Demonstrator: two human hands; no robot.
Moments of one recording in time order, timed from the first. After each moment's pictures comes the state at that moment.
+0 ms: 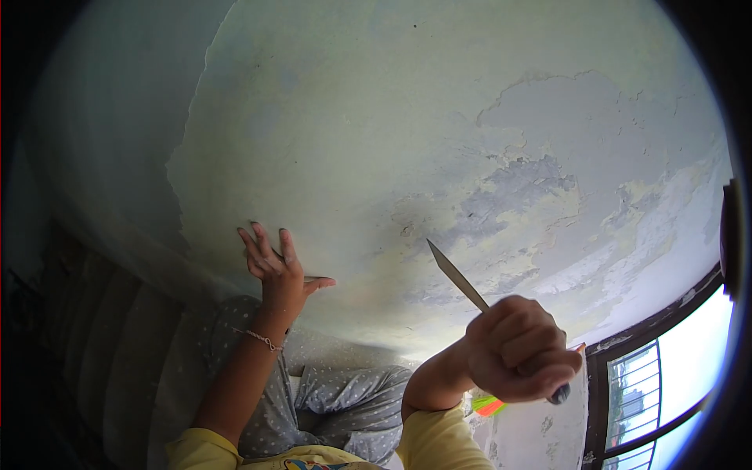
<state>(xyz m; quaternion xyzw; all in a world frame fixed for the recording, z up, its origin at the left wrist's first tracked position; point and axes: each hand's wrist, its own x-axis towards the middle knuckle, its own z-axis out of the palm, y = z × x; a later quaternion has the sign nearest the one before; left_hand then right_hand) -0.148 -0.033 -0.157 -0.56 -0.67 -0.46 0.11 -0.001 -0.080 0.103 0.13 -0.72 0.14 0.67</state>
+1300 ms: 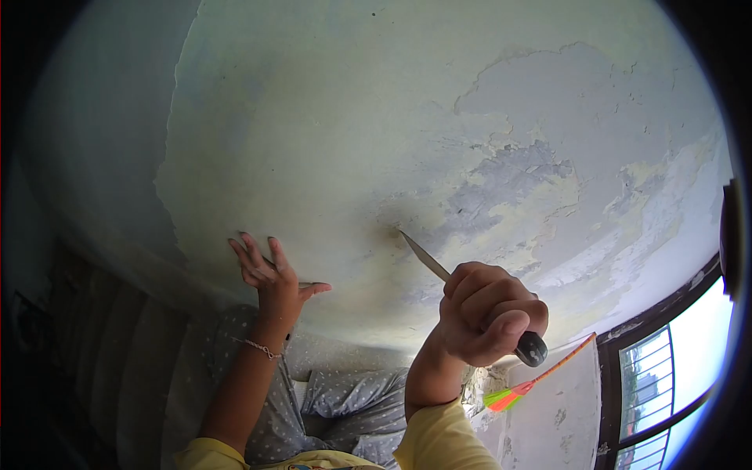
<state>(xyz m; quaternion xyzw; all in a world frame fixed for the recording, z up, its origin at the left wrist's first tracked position) -0.147 -0.036 -0.157 -0.57 -0.67 -0.46 0.11 -0.008 -0.057 0.090 0.02 -0.75 0.09 0.66</state>
